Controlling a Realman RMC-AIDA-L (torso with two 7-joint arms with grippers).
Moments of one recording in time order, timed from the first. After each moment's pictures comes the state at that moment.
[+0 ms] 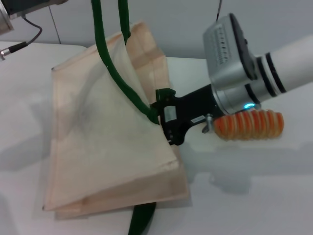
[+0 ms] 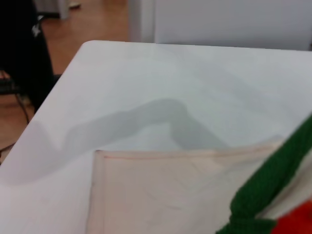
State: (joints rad) left arm -0.75 -1.86 0.41 0.46 -1.38 -1.56 1.23; right arm 1.23 2.04 -0.60 -0.11 -2.45 -1.28 1.16
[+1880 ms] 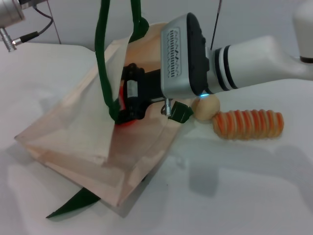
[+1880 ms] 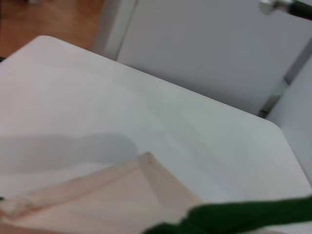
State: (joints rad) left arm -0.81 -1.85 0.41 0.42 -1.38 -1.53 1.24; right arm 1.33 2.05 -0.34 0.13 -2.44 -0.93 0.74
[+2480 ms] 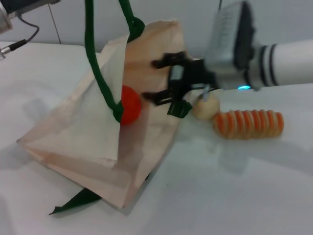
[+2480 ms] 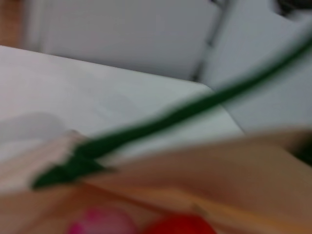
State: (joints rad) left arm -0.75 -1.85 0.40 0.42 -1.41 -1.47 1.24; right arm 1.19 2.03 -0.30 -0.02 -2.45 -0.95 0.92
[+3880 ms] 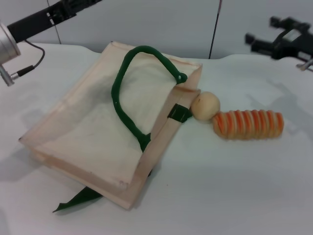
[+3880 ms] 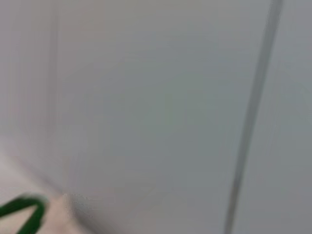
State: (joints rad) left arm -0.69 -1.90 0.45 0.38 -1.46 -1.47 1.45; right arm 0.85 2.03 -0.15 -0.38 -2.14 -1.08 1.01
